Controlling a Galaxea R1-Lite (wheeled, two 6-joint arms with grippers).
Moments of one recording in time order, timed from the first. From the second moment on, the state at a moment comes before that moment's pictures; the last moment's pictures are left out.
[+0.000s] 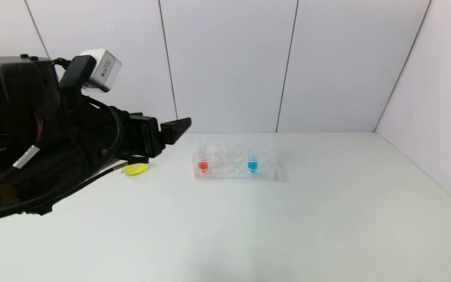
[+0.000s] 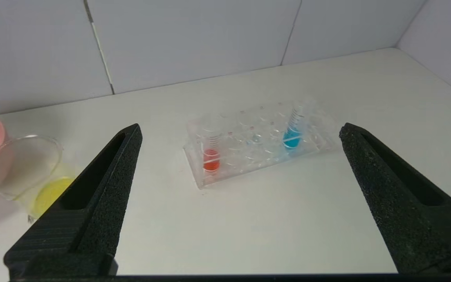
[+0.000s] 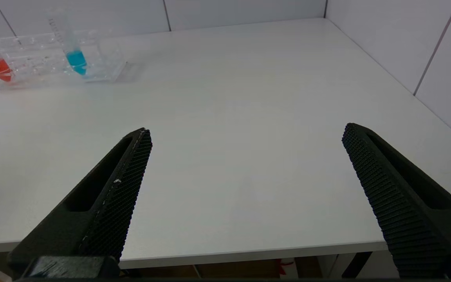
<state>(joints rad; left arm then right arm) -0.62 1.41 -0.86 -0.47 0.20 -0.14 0.00 0.00 0.00 0.00 -0.04 0.09</state>
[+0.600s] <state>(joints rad) -0.89 1.75 -1.03 -0.59 0.49 -0.19 0.00 0.00 0.00 0.00 -0.04 0.09</state>
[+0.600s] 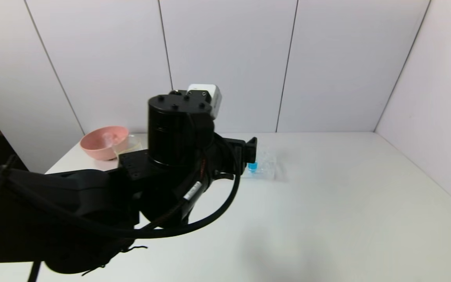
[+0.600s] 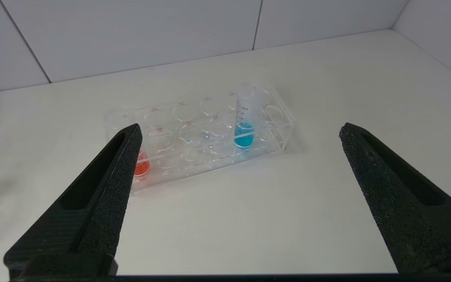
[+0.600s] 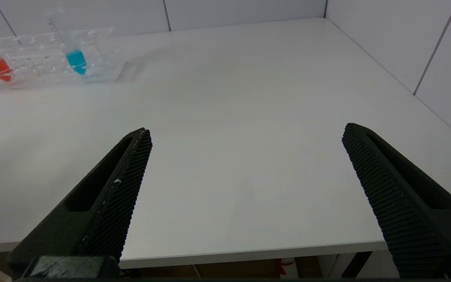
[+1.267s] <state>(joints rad) -0.91 2.15 -1.40 -0.50 0.58 -0.25 0.00 0.00 0.00 0.00 -0.04 0.09</state>
